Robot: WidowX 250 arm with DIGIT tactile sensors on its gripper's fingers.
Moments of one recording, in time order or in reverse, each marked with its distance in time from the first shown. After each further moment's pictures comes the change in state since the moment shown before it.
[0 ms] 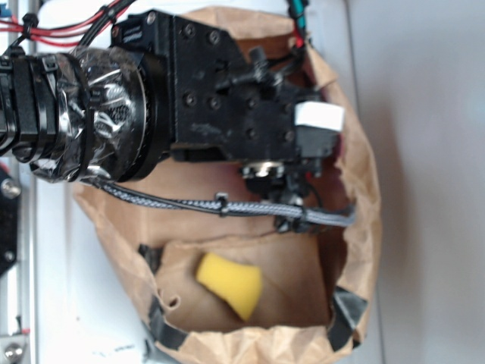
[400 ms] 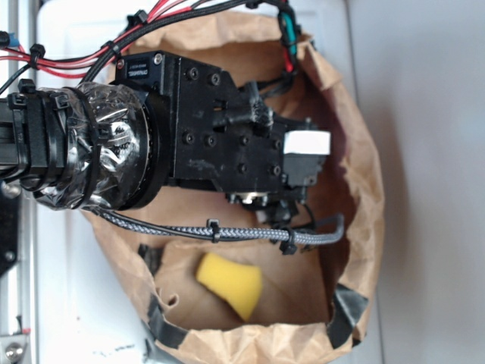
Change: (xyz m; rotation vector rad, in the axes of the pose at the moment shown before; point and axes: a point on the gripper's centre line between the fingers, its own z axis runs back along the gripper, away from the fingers) arm -0.006 -0.010 -0.007 0.004 0.003 0.028
